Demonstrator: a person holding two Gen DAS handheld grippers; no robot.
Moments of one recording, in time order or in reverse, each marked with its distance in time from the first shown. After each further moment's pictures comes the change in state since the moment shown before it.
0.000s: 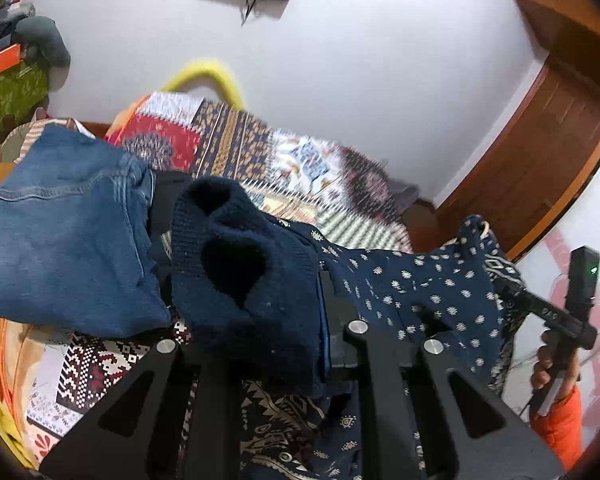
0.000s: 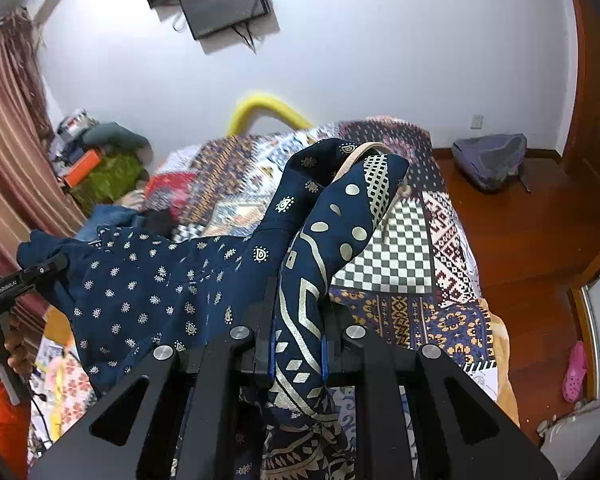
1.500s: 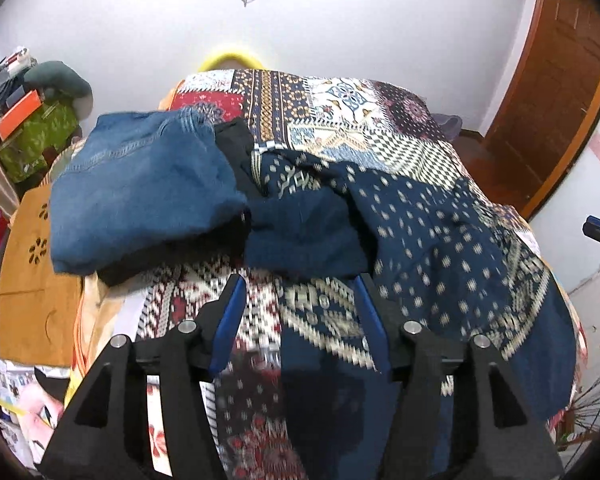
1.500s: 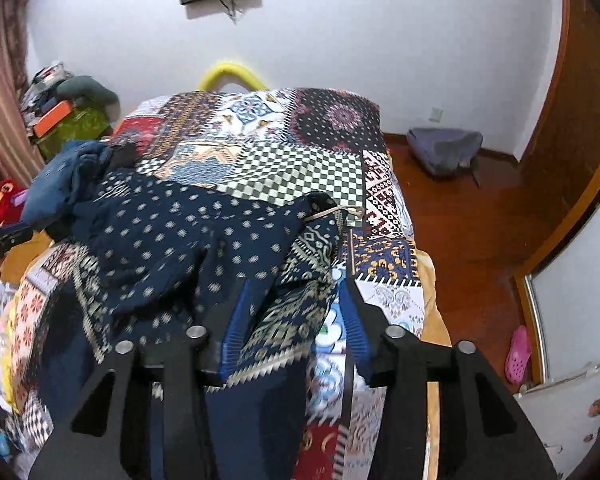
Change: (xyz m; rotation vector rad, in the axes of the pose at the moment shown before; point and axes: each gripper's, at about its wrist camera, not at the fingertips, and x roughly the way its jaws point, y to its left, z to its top) left arm -0.054 0.006 -0.093 0.208 0.103 0.222; right arm -0.087 -0.008 -0.091 -0.120 0.039 -0.165
